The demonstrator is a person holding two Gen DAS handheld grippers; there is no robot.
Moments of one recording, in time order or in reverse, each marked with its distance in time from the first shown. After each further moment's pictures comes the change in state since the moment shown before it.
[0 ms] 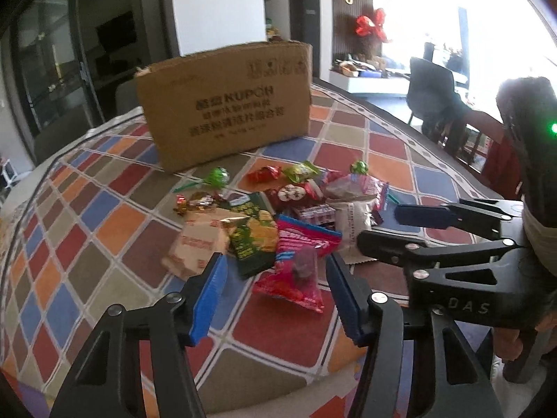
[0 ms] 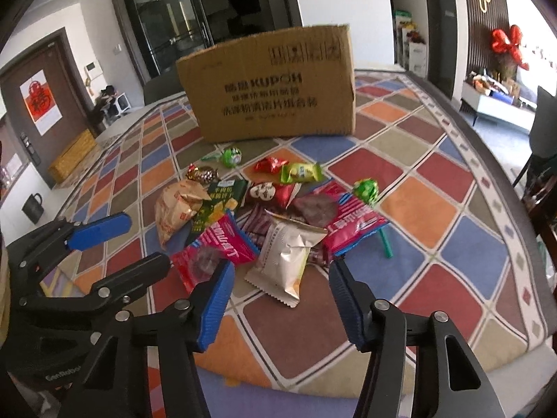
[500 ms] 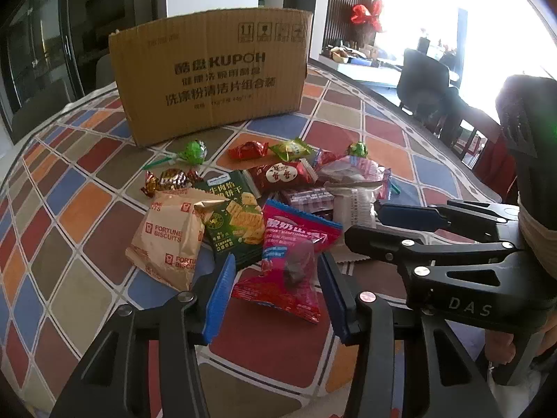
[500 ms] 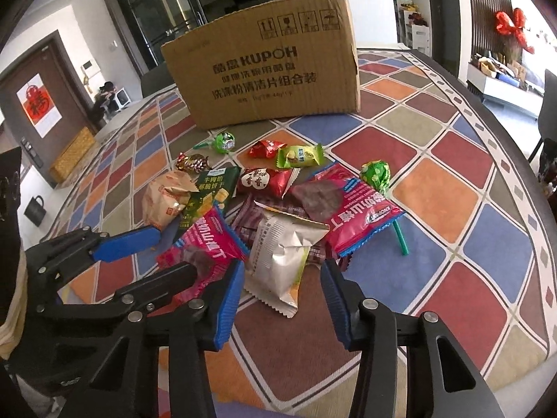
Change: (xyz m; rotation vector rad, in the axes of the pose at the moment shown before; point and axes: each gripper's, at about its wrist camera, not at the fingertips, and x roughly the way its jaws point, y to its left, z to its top) left arm 0.035 0.006 -0.002 -0.045 0.081 -0.081; right arm 0.027 -0.008 0.003 0.028 0.057 0.031
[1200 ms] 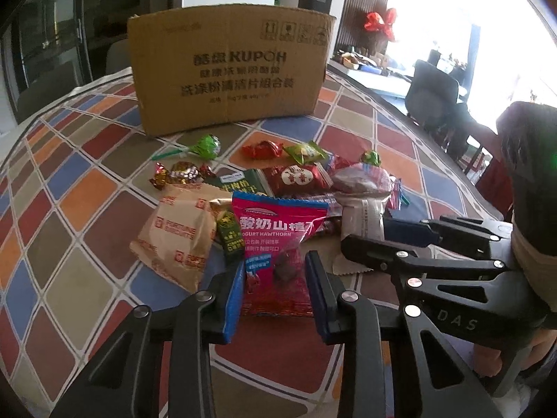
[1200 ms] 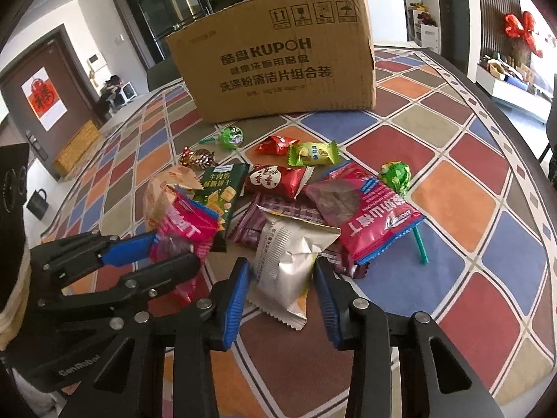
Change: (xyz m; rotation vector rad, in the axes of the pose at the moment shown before) left arm -0.002 0.012 0.000 -0.079 -0.009 0.001; right arm 0.012 0.006 0.004 -0.024 0.012 0.021
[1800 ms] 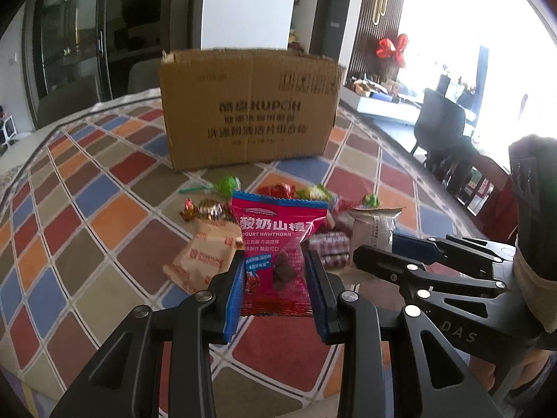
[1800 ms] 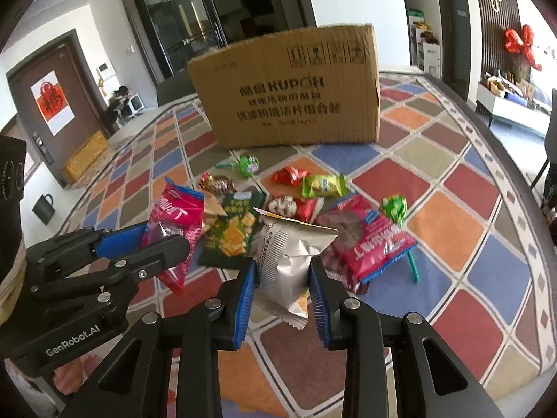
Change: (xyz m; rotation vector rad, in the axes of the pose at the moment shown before) left arm -0.040 0.001 0.016 -0.040 -0.115 0.041; right arm -0.030 0.013 0.009 -0.027 -0.090 0.003
